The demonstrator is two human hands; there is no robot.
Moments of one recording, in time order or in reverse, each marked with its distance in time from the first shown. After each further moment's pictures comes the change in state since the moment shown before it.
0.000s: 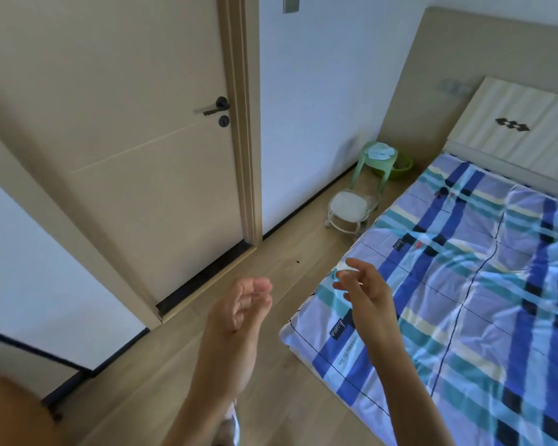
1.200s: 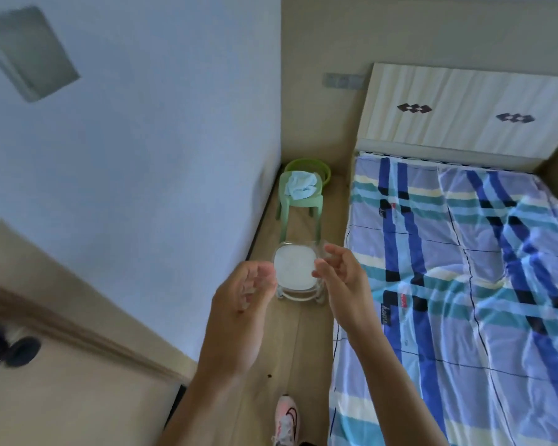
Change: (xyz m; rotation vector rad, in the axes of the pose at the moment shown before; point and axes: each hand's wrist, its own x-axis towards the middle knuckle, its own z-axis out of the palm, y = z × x) left_hand 0.726 0.024 0.259 0.076 -0.533 0.107; right_hand 0.672 -0.044 0.033 0.053 0.436 0.091
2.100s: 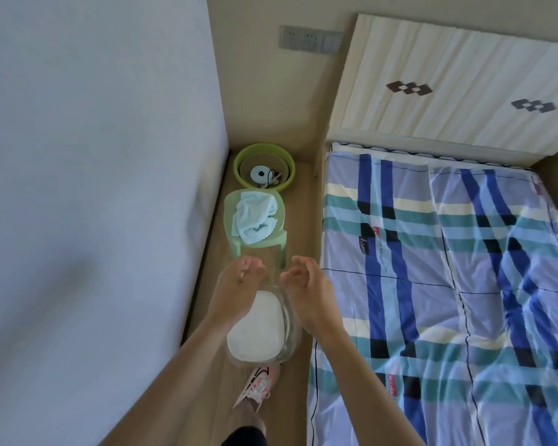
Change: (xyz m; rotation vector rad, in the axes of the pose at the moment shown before) left_hand 0.603 -0.147 0.202 0.226 -0.269 -0.311; right_hand 0.550 0.056 0.024 -0.322 -0.028 0.335
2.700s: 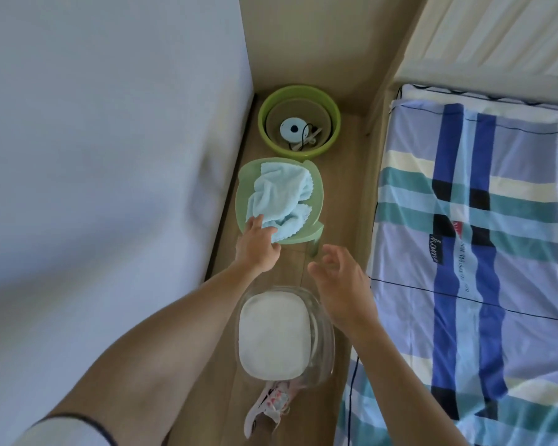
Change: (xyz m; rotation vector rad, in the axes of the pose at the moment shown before) left_hand 0.338 -0.197 0.087 0.835 -0.142 -0.024; right_hand 0.246 0.090 0.066 -0.193 -0.090 0.121
